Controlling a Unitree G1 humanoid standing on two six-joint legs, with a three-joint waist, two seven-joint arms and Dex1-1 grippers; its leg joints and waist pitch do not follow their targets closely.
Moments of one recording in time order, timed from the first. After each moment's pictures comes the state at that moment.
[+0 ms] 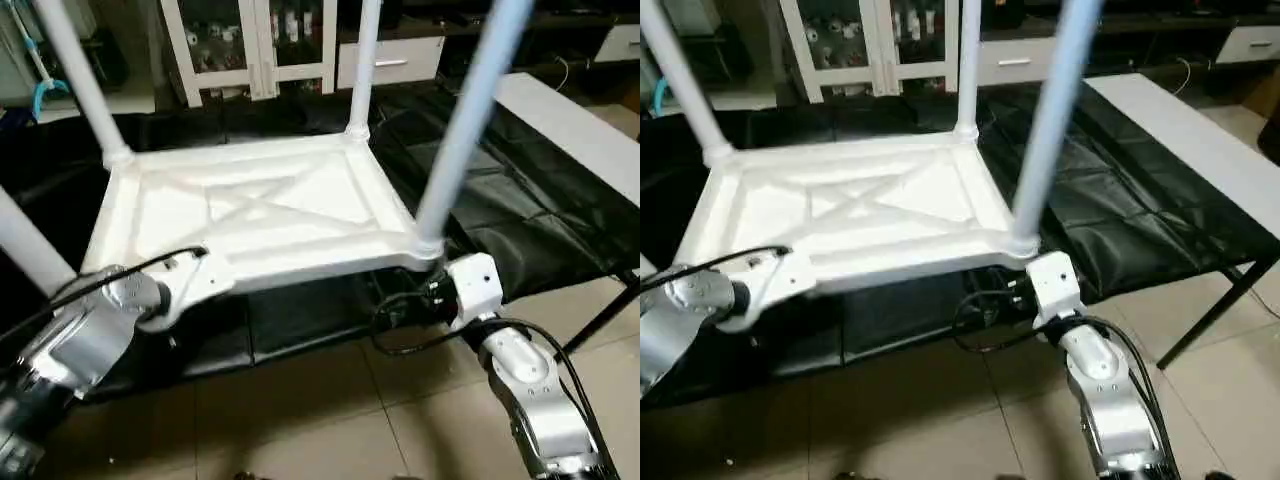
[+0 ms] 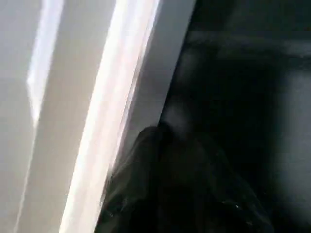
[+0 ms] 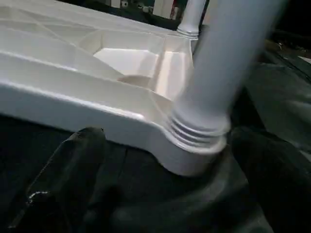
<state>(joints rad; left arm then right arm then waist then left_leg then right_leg) -0.44 0.78 -0.45 0.12 0.21 0.58 -0.77 -0.08 -0.25 0.08 0.05 0.02 0.10 0.26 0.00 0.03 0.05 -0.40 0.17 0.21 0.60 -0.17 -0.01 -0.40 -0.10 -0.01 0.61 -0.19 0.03</state>
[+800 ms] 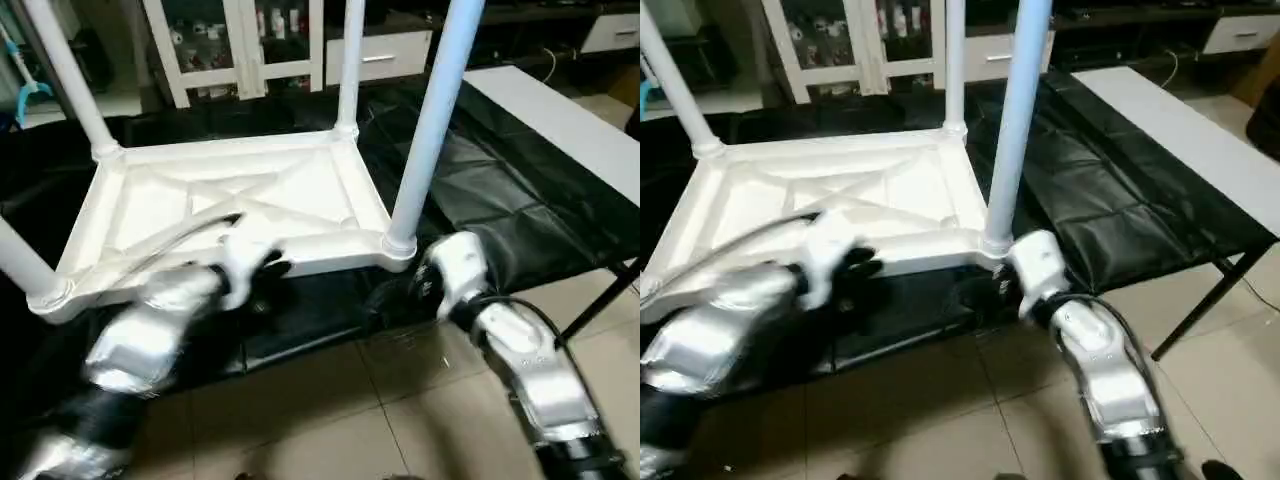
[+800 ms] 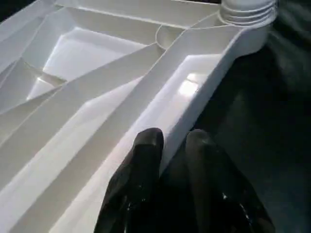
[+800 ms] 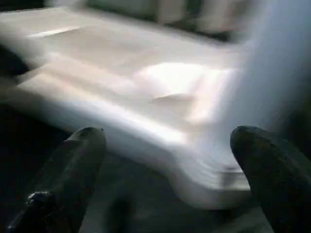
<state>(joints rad) -0.35 0.47 -0.18 -0.04 -0.09 0.57 -0.66 -0.20 -0.33 0.15 0.07 0.16 0.19 0.60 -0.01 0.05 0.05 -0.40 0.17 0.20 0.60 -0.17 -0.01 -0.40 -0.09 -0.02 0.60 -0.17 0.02</state>
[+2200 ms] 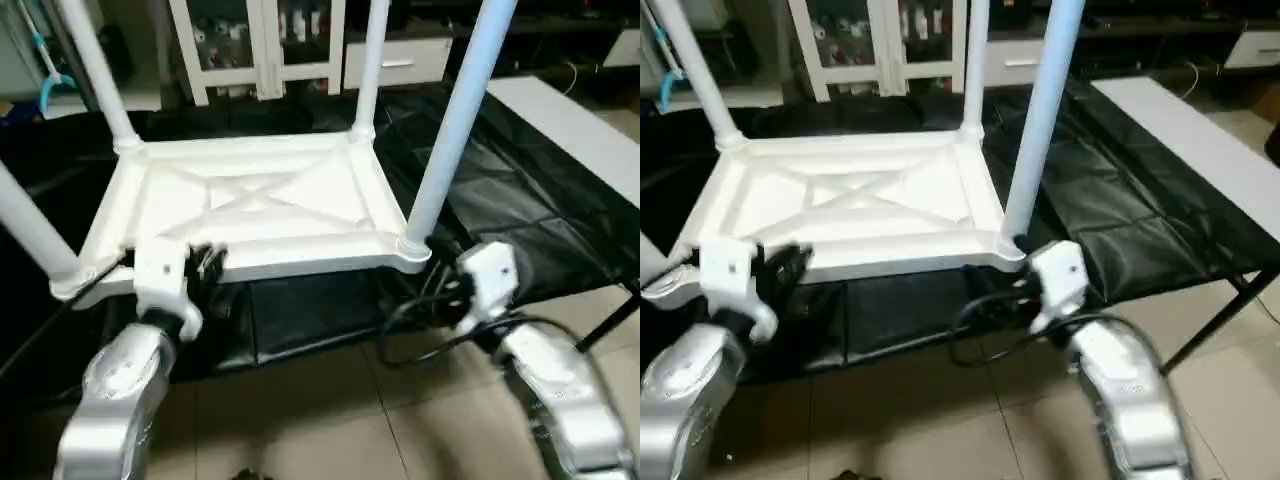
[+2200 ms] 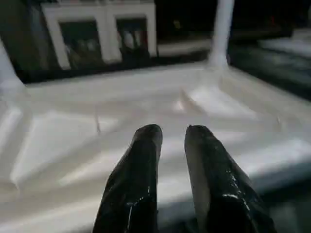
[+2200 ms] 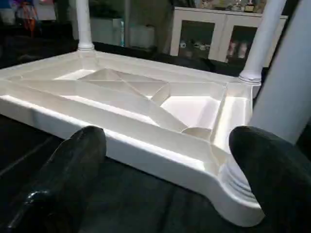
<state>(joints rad) -0.04 0.14 0.10 -0.33 -0.11 0.35 -0.20 -0.04 -0.24 0.09 -0.18 0.18 0.19 0.45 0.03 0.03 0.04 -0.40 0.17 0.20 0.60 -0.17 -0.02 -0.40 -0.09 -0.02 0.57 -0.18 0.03</state>
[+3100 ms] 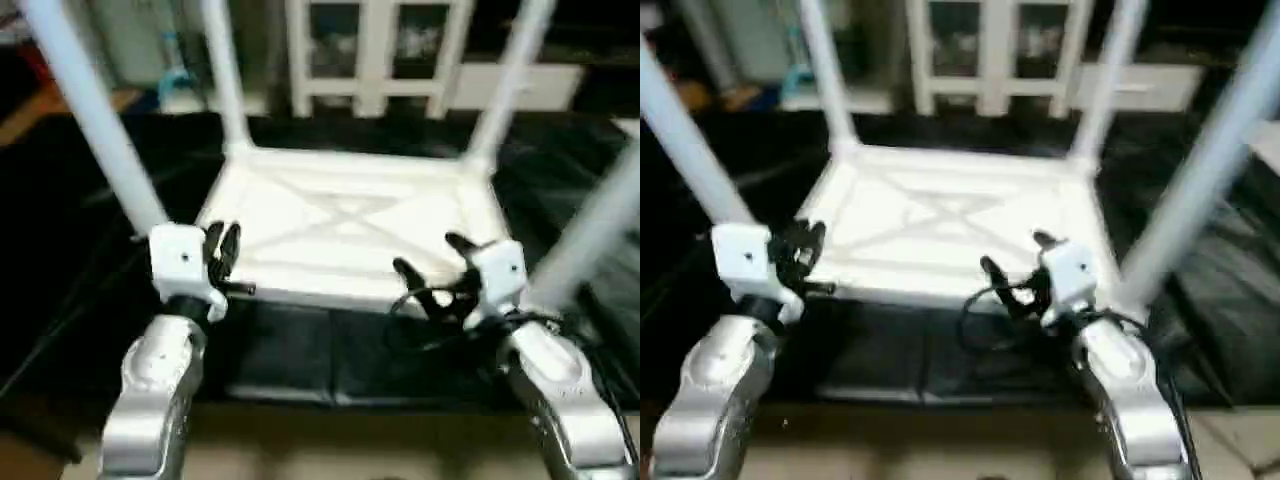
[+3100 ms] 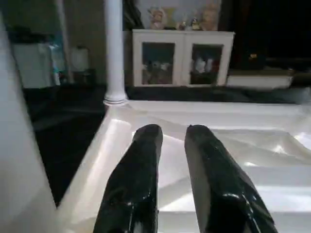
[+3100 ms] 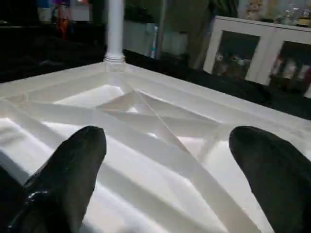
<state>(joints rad) -0.01 0.06 0.05 -0.33 -0.20 0.26 -0.21 -0.03 -0.27 0.02 -0.18 0.18 0.18 0.41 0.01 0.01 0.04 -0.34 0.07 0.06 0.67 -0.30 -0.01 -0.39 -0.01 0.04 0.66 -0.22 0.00</state>
